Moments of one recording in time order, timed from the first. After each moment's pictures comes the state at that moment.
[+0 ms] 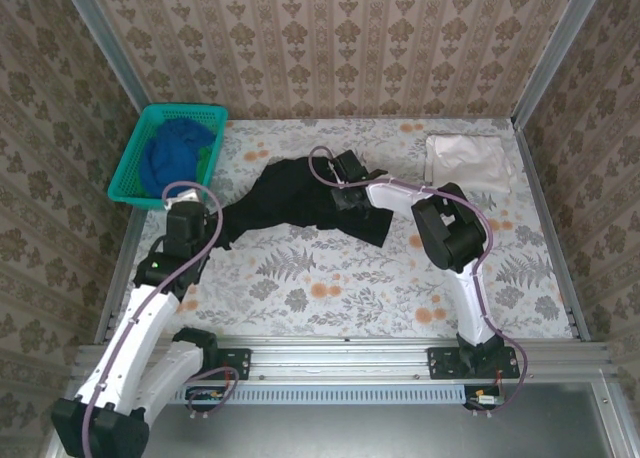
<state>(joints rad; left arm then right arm) -0.26 0.80 0.74 -0.59 -0.17 -0.49 0.52 2.19 1.57 -0.37 0.18 0.09</state>
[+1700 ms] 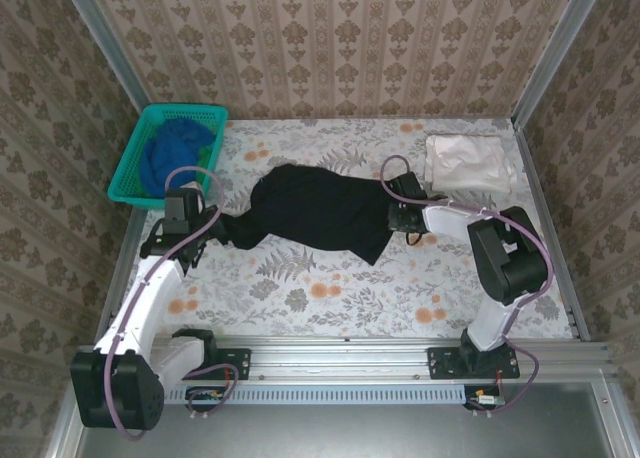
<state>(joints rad) -0.12 1.01 0.73 -0.49 -0.02 -0.39 0.33 1.77 0.98 -0.30 0.15 0.51</state>
